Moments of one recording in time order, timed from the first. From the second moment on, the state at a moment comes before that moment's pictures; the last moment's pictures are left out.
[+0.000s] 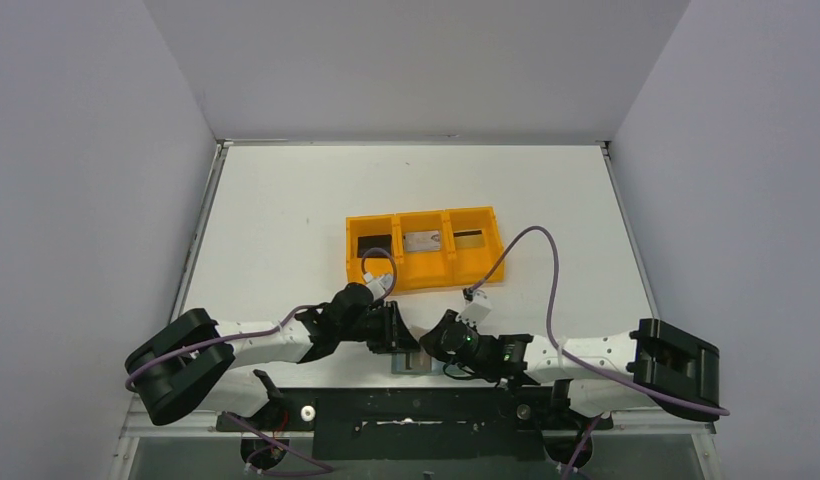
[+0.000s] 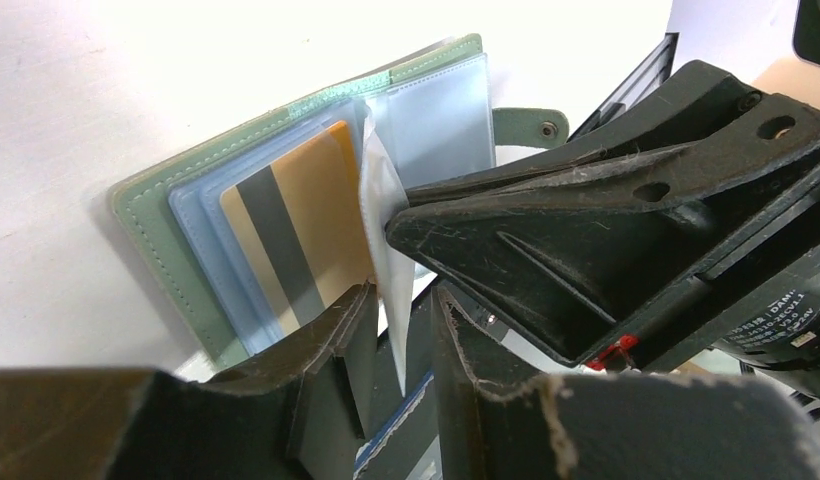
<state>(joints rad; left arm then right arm) -0.91 1.34 0.38 0.31 0.34 -1.06 1.22 1.23 0.38 0.09 0.43 1.31</state>
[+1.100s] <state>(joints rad) -1.03 1.34 0.55 0.18 0.21 -1.00 1.24 0.88 0.45 -0.51 0.59 1.50</state>
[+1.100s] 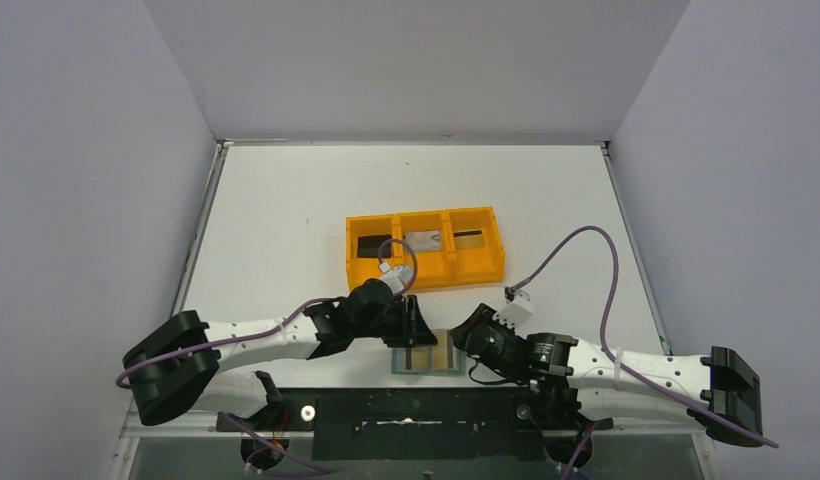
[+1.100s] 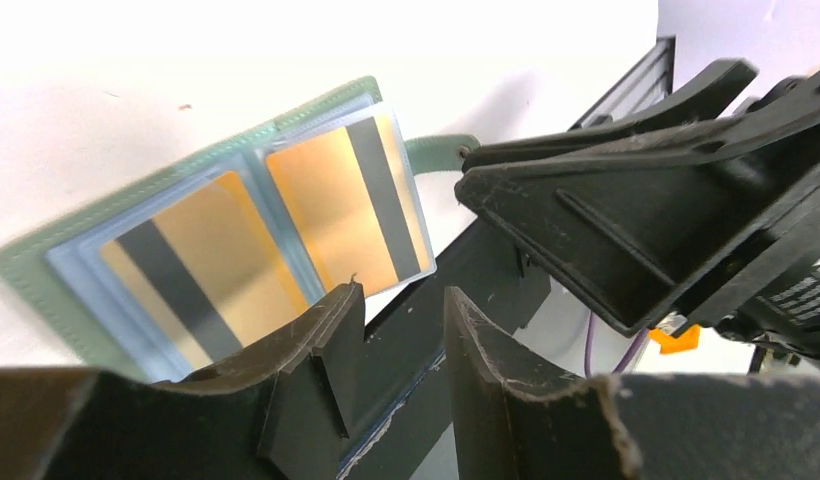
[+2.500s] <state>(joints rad) -0.93 1.31 0.51 -0.06 0.09 -0.99 1.17 1.36 0.43 0.04 0.37 1.48</state>
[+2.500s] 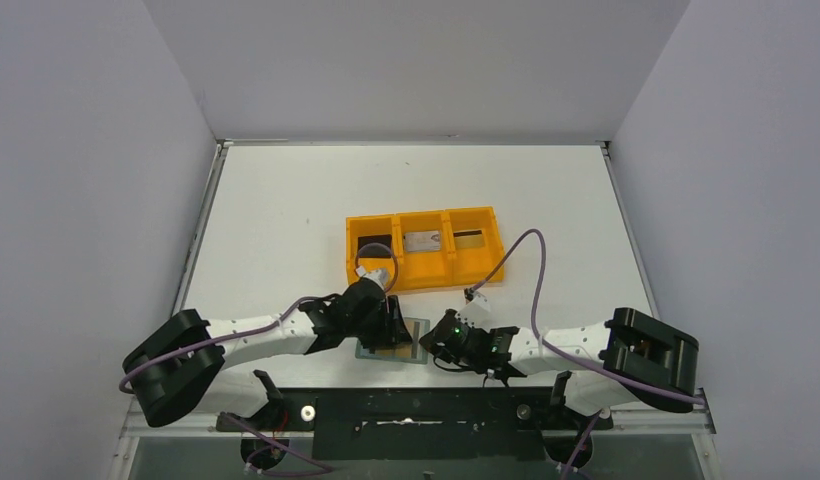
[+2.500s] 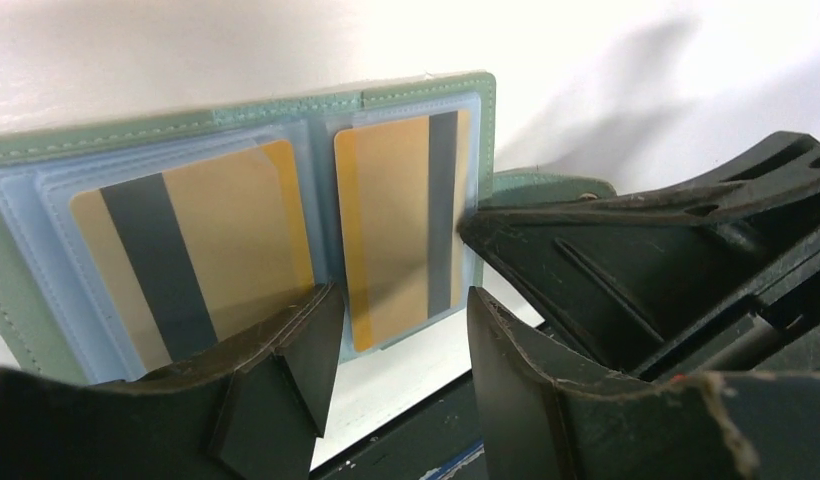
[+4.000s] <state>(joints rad) -0.92 1.32 0.49 -0.04 0.01 -1.02 1.12 1.35 0.32 0.26 0.27 1.49</state>
